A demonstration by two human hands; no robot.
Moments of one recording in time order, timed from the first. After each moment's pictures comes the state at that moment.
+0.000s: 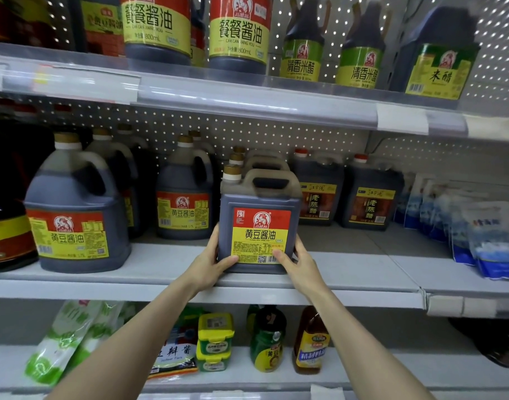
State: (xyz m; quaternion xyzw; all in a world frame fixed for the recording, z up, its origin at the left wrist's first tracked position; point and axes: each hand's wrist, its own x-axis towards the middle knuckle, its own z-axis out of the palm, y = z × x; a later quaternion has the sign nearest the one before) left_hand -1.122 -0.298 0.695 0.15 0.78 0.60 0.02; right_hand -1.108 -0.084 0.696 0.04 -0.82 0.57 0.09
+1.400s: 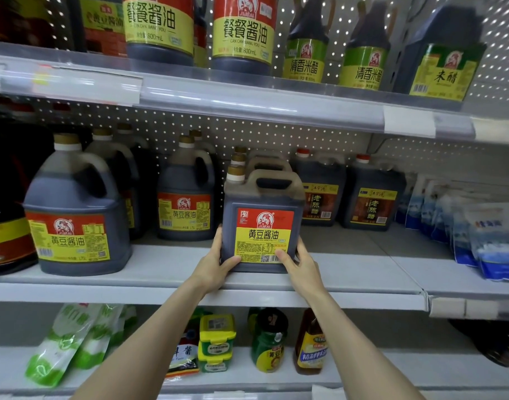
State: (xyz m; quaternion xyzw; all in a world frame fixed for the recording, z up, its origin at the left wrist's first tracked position) left_hand -1.130 -0.292 0.690 0.10 0.82 0.57 0.02; right_hand -1.110 -0.089 0.692 -0.01 -0.82 0.56 0.10
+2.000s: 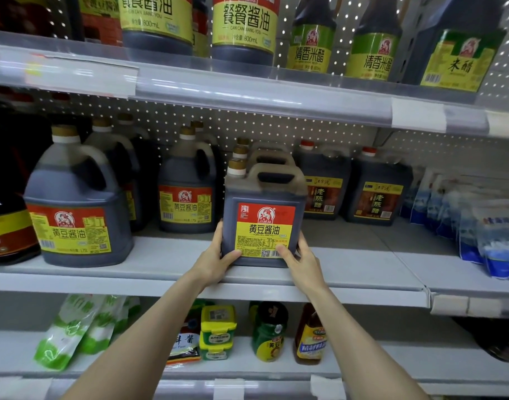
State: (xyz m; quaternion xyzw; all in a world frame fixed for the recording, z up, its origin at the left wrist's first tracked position) left_hand -1.129 -0.293 0.696 0.10 0.82 0.57 0.04; right_hand -1.113 -0.086 0.692 -0.01 -0.83 0.55 0.09
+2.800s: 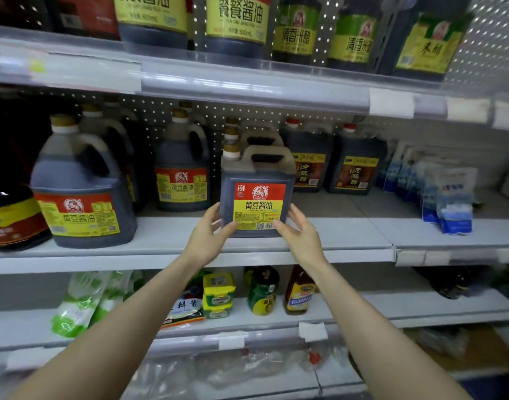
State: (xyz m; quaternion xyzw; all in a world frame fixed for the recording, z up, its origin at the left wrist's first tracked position) left_hand -1.074 -0.301 0.737 0.07 0.79 0.61 0.00; right_hand -1.056 -0.100 0.733 -0.04 -0.80 0.58 0.11
